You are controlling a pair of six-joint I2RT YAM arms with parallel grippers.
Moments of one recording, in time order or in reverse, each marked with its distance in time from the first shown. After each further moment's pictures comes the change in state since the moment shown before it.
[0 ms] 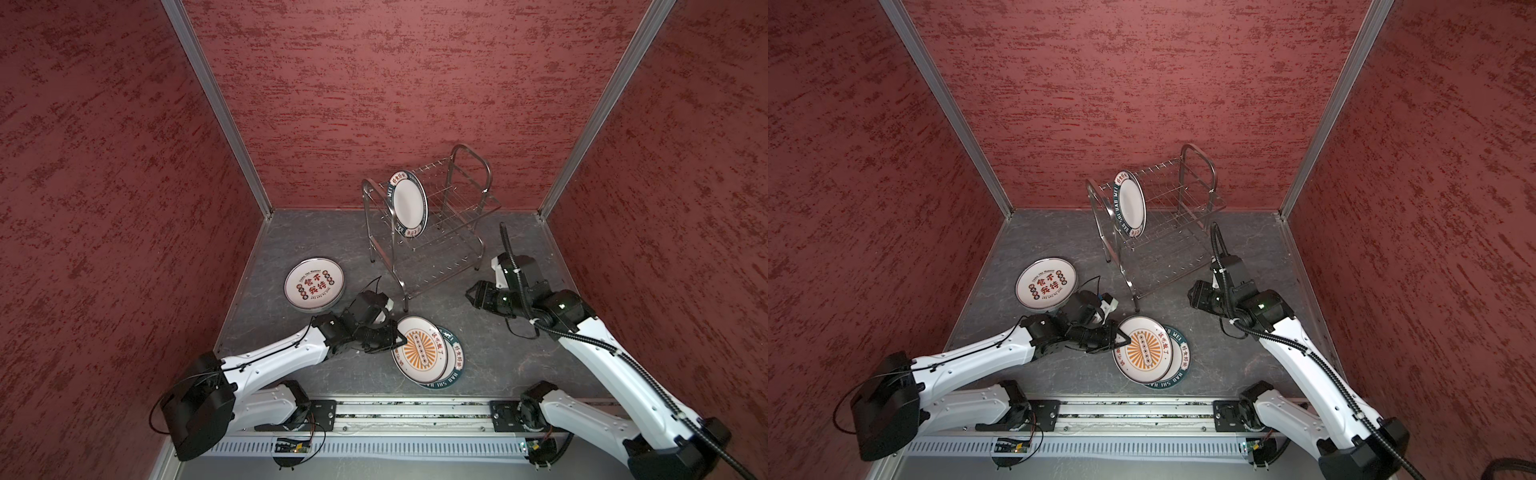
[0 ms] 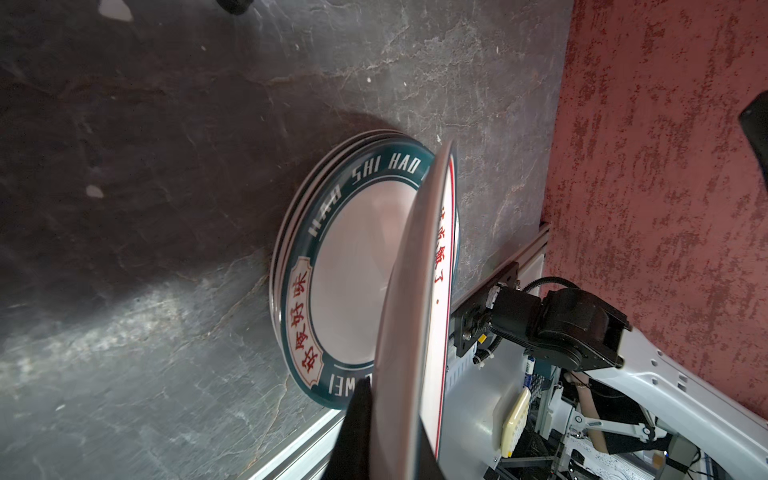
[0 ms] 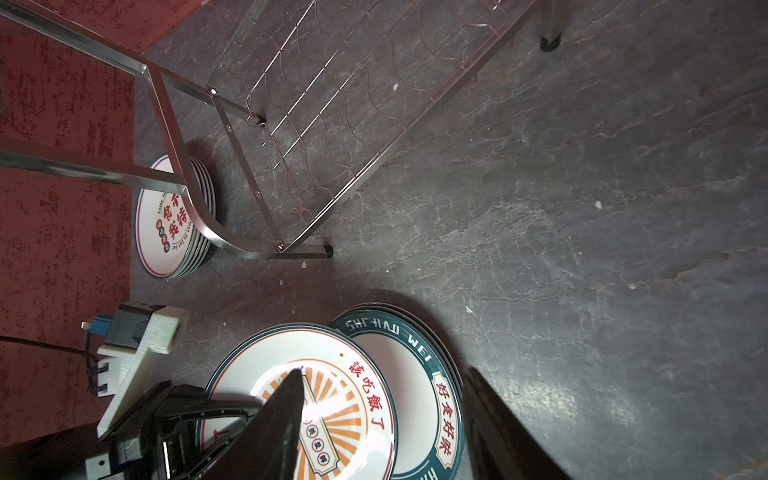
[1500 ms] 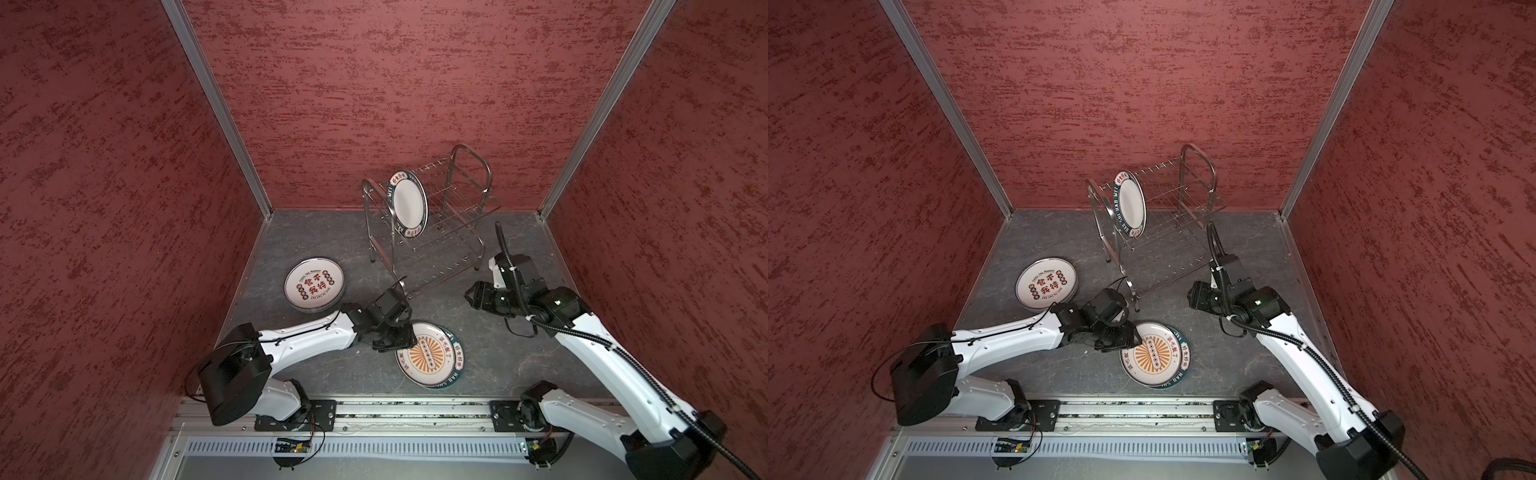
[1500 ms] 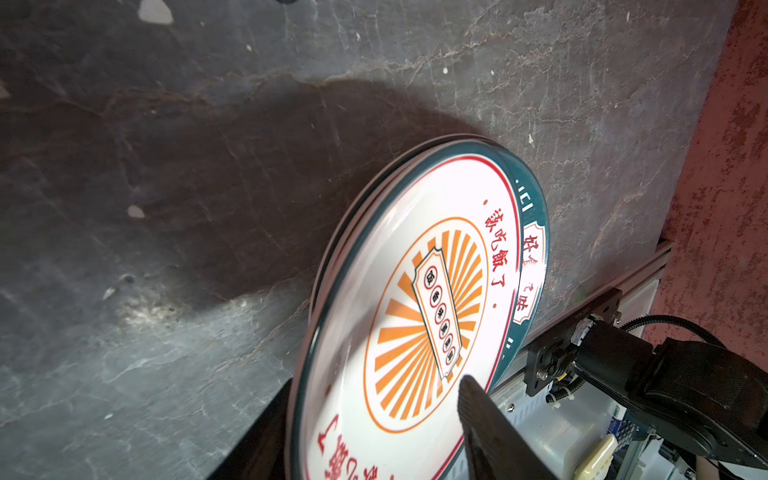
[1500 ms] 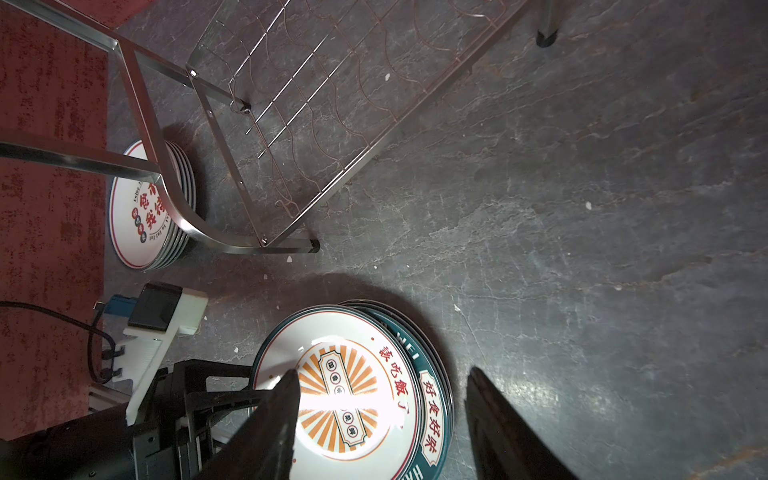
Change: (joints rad) left arm -0.087 0.228 0.201 -0.197 -0.162 0.040; right arm -0.002 0.030 0.006 -0.015 0.008 -0.043
